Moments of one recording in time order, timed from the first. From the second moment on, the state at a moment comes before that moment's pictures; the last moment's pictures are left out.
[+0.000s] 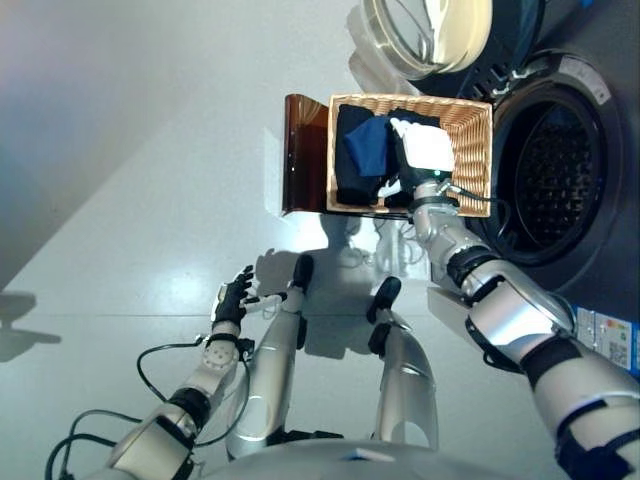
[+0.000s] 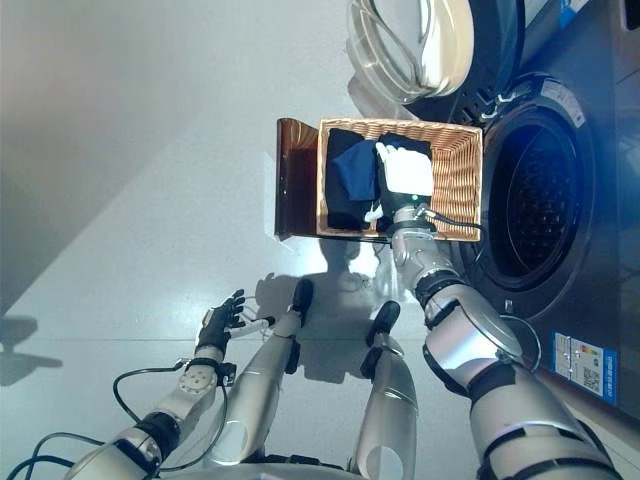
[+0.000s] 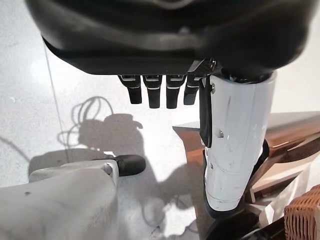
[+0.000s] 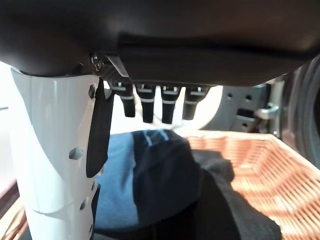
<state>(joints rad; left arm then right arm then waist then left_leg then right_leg) -0.24 0.26 -0.53 0.97 -0.38 -0.32 0.33 -1.03 -0.38 0.76 1.25 -0.42 0.00 -0.61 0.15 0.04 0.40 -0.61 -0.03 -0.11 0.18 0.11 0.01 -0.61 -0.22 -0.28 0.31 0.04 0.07</state>
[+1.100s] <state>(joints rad) -0.26 0.29 -0.53 0.86 -0.40 -0.33 0.34 -1.17 -0.43 0.76 1.41 -0.42 0.00 -0.63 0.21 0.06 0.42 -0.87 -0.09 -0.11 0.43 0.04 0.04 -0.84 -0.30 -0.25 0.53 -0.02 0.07</state>
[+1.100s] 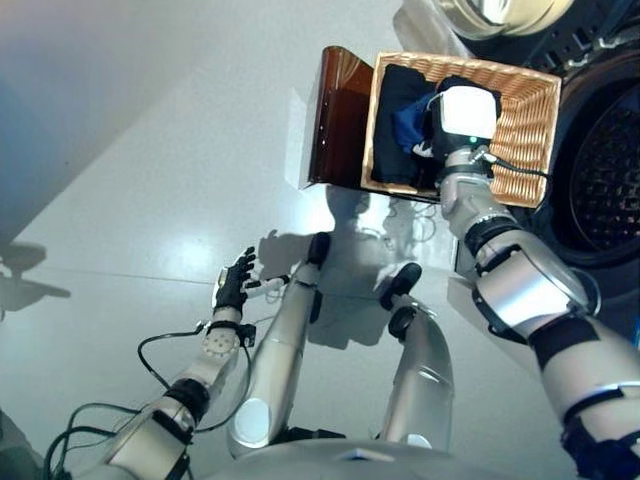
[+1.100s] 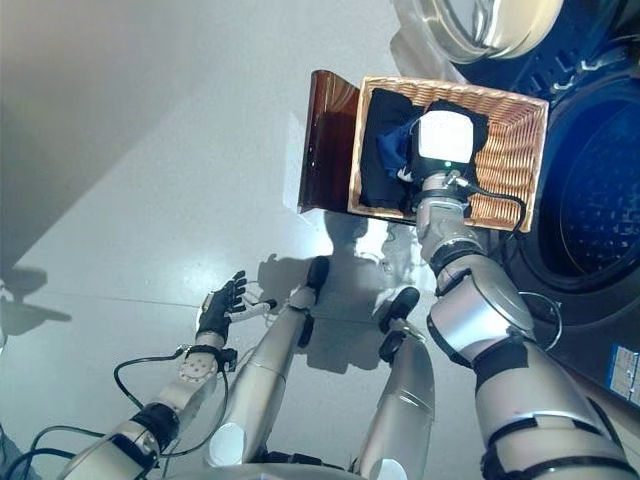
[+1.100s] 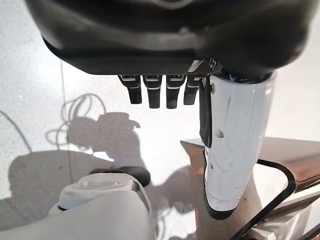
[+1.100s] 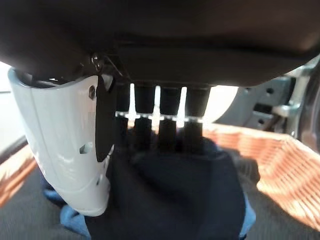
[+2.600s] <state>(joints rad) -0.17 0.24 -0.48 0.99 -0.38 -0.31 0.31 -0.76 -0.14 -0.13 1.09 1.07 -0.41 -0.42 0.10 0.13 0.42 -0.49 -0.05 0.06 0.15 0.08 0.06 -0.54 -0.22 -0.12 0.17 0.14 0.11</state>
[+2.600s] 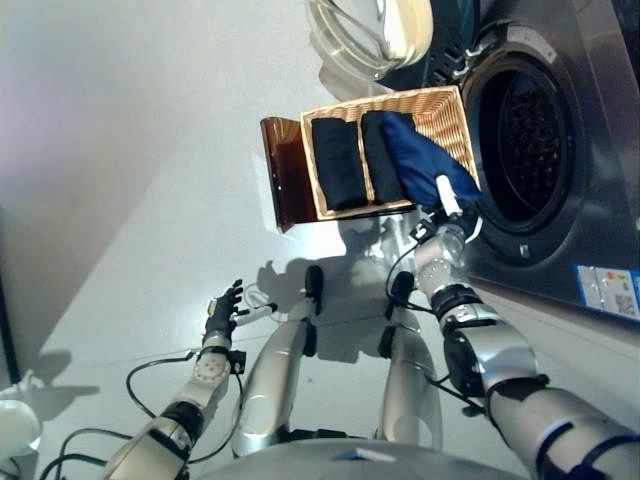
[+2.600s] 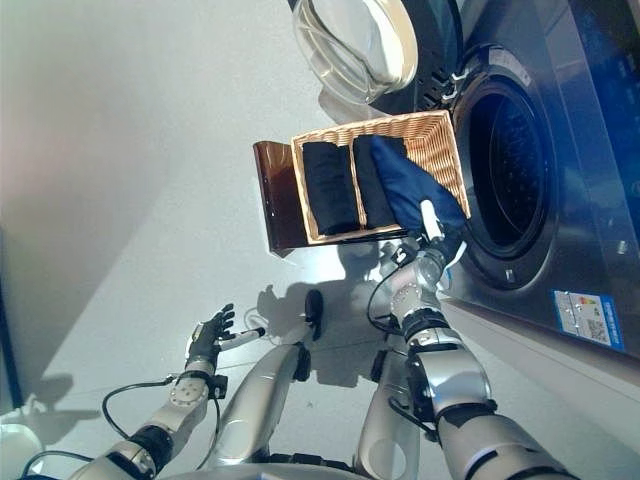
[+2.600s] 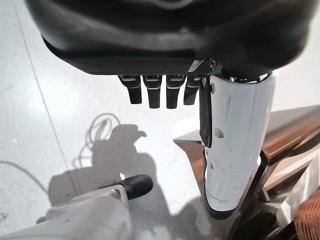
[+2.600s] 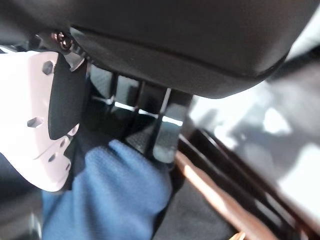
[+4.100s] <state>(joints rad) -0.07 0.20 -0.54 0.89 -0.40 -0.31 0.20 -1.11 -0.53 0.19 1.48 0.73 -0.18 -0.35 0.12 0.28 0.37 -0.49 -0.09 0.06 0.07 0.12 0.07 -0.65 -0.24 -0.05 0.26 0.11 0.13</state>
